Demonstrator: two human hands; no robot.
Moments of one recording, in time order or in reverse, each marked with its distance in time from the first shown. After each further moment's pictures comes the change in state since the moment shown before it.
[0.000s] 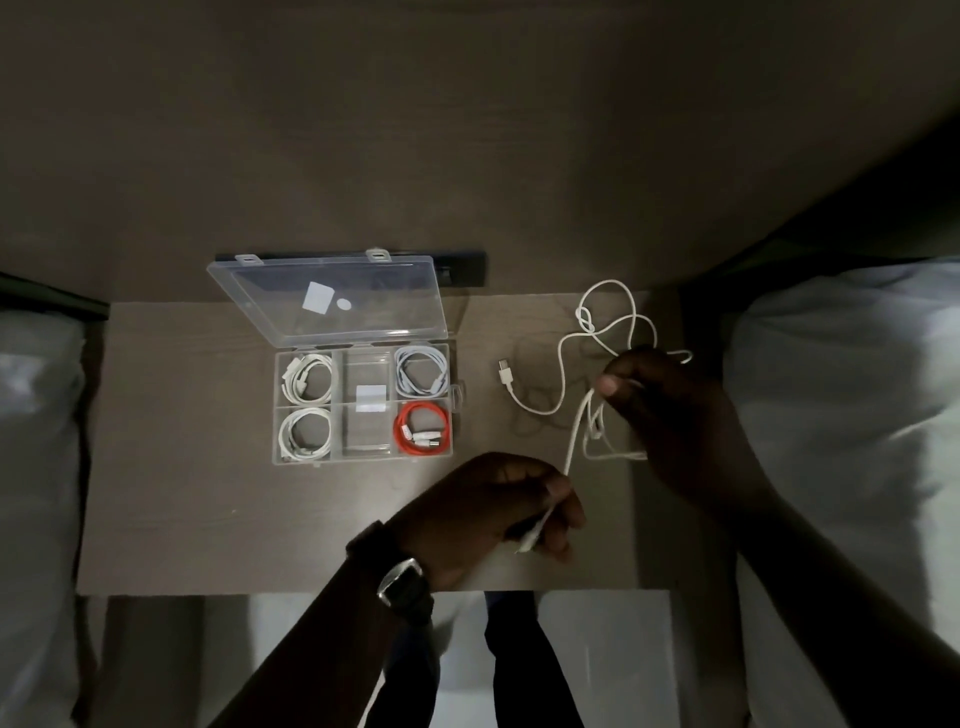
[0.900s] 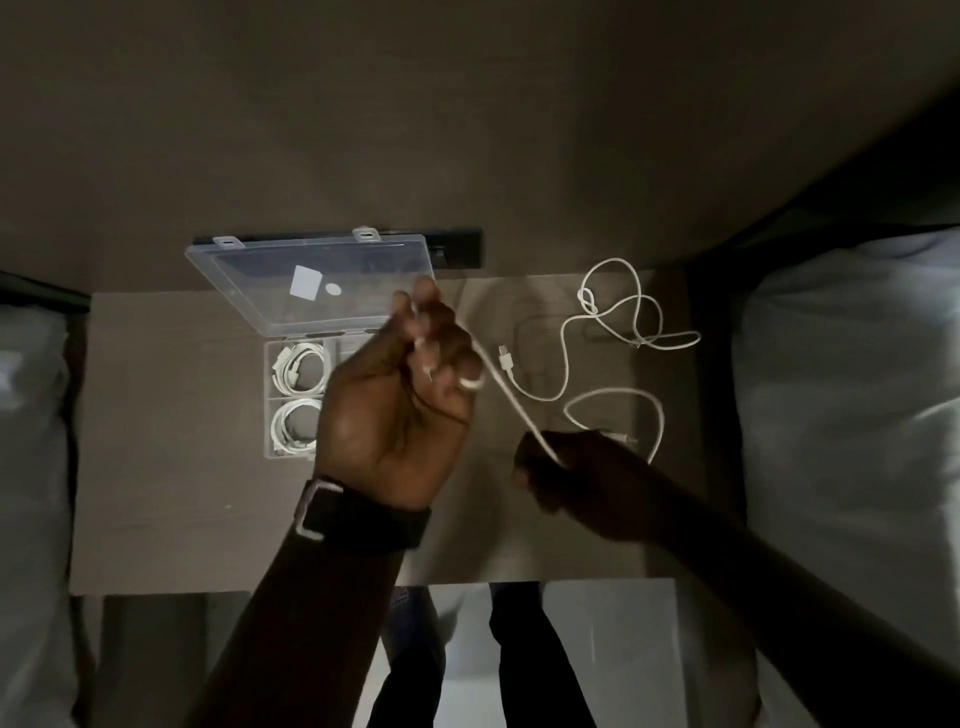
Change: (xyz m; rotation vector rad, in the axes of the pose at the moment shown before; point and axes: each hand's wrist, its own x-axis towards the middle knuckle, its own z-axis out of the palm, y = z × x) left_hand 0.012 0.042 -0.037 -0.973 -0.013 0.454; right_hand -0.020 0.008 0.052 -0.090 -0.592 0.139
